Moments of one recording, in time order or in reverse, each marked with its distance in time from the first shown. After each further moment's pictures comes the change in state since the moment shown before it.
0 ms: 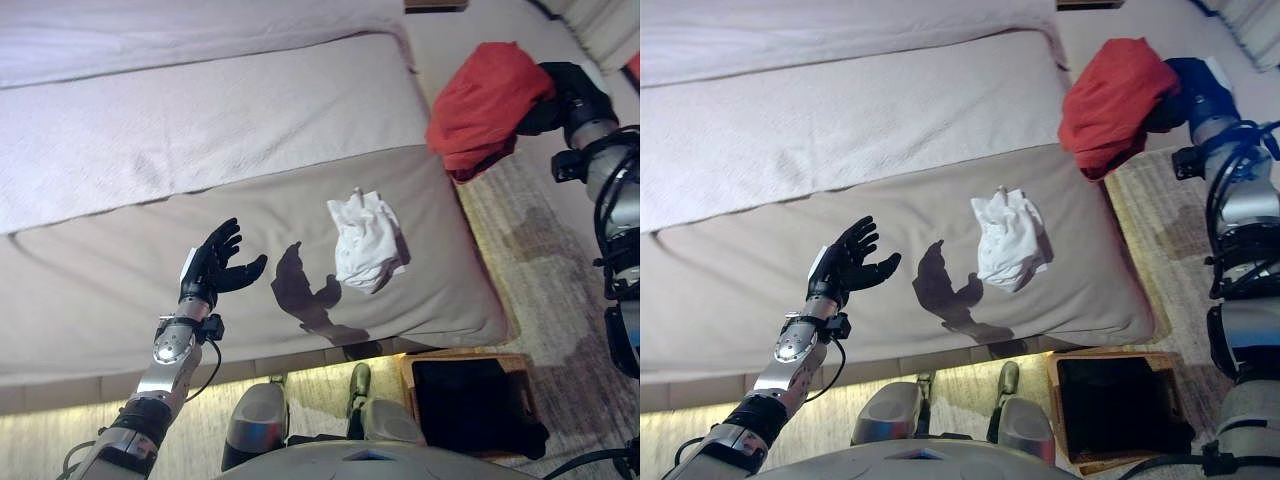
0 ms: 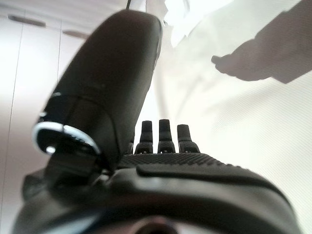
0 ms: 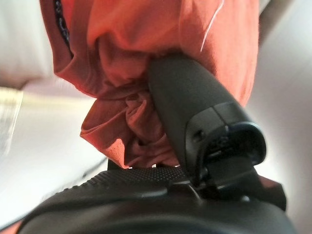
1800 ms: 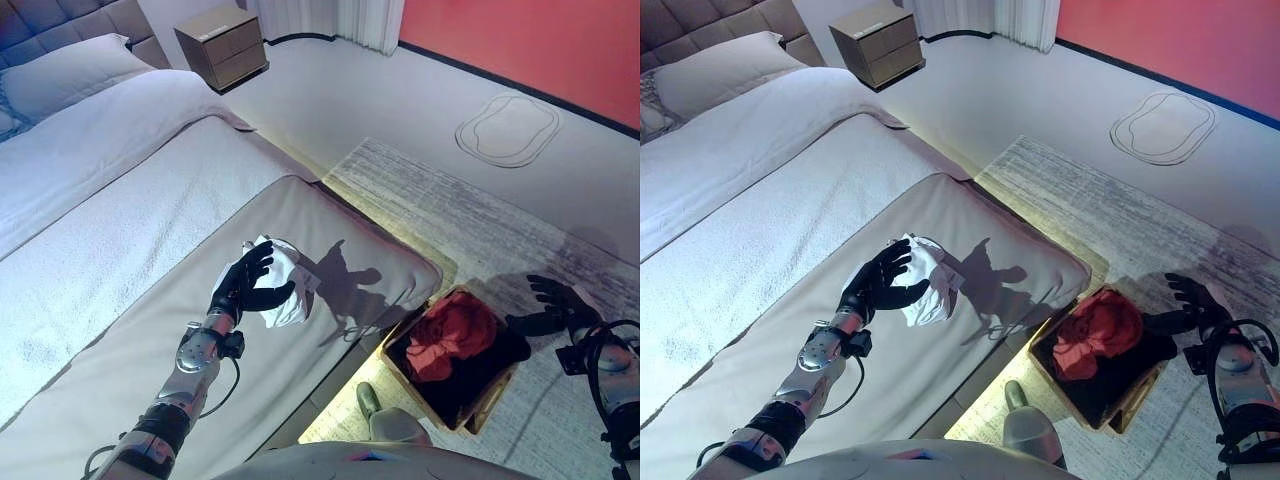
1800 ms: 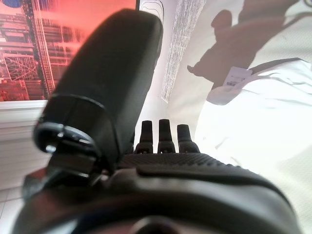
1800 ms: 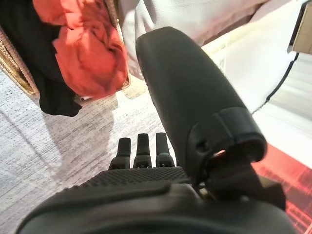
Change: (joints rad) left arm 0.000 -0.074 -0.053 0.027 0.121 0.030 -0.072; right arm 0.767 0.162 -0.200 0.050 -0.231 -0.036 -0.059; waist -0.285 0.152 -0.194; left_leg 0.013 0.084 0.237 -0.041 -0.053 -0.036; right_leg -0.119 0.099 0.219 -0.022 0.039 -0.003
